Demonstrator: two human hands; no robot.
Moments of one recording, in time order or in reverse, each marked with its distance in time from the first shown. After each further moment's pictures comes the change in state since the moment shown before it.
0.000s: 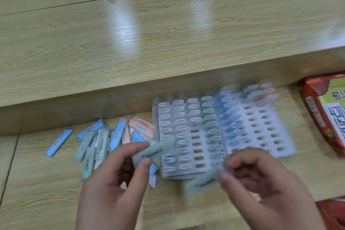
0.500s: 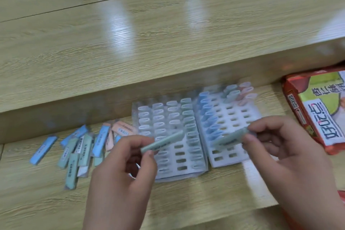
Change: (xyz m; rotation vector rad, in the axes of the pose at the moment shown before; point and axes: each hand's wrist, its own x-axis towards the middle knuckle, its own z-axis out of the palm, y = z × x) left_hand 0.008 0.031 0.045 0.023 -0.064 -0.057; right_hand 0.039 0.037 -0.067 -0.133 0.155 -0.148
